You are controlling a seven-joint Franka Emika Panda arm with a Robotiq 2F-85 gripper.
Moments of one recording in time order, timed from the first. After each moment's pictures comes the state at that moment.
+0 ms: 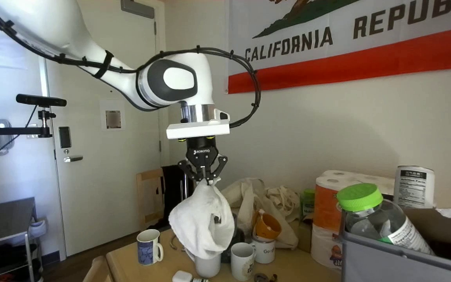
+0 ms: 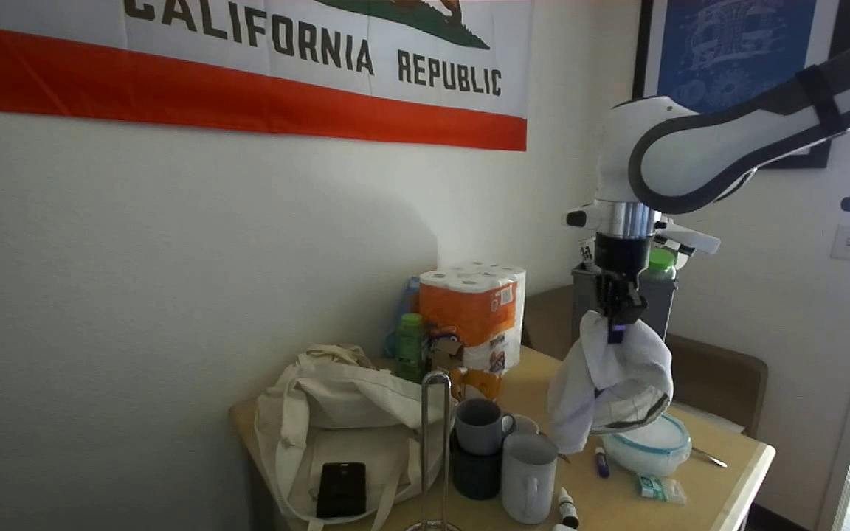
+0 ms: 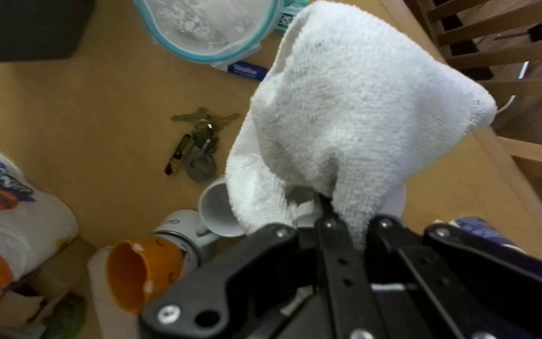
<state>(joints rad) 0.00 -0.08 0.00 -2.12 -0.11 2.09 -0.86</state>
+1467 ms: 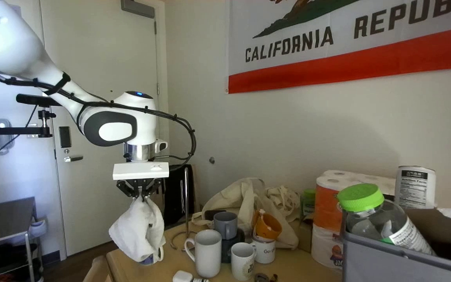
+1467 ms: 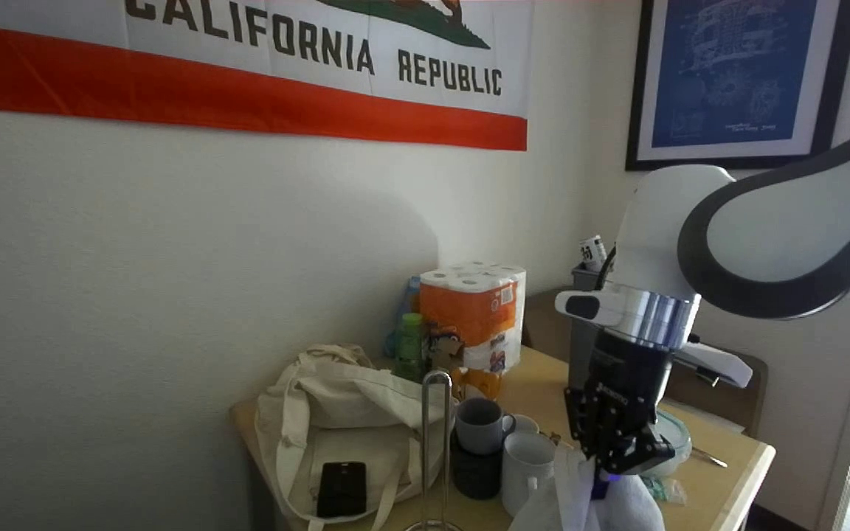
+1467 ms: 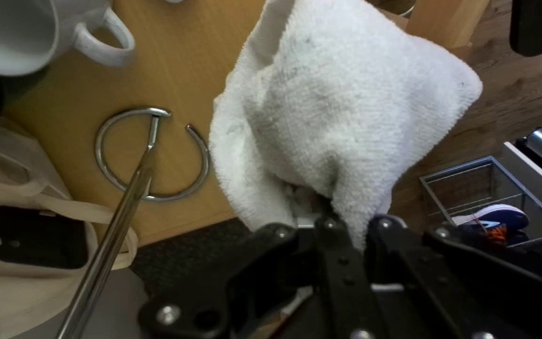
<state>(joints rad) 0.29 -0.19 0.07 -2.51 0.38 2.43 -1.18</state>
